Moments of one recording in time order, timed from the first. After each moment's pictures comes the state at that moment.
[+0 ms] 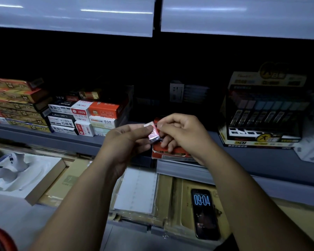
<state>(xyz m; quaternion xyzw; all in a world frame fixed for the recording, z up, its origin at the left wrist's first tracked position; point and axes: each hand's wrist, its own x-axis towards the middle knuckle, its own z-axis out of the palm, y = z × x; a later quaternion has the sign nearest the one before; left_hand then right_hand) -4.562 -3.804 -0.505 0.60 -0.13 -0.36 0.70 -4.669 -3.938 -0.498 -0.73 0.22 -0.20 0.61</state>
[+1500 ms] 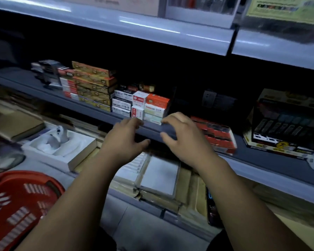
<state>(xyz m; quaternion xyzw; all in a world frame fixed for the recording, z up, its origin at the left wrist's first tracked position) -4.530 -3.656 -0.523 0.87 -0.37 0.02 0.32 -4.654 -3.815 -0.489 -0.96 0.09 -0.20 0.15</state>
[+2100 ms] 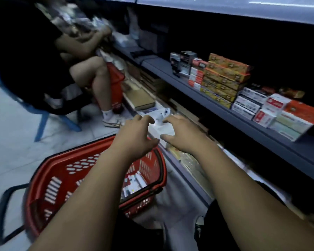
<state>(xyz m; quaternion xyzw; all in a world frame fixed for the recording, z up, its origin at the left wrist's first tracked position) -4.517 -3.414 -0.533 0.97 -0.11 0.05 0.22 -4.487 -3.595 -0.540 -0.97 -0.16 -0.02 0.20</state>
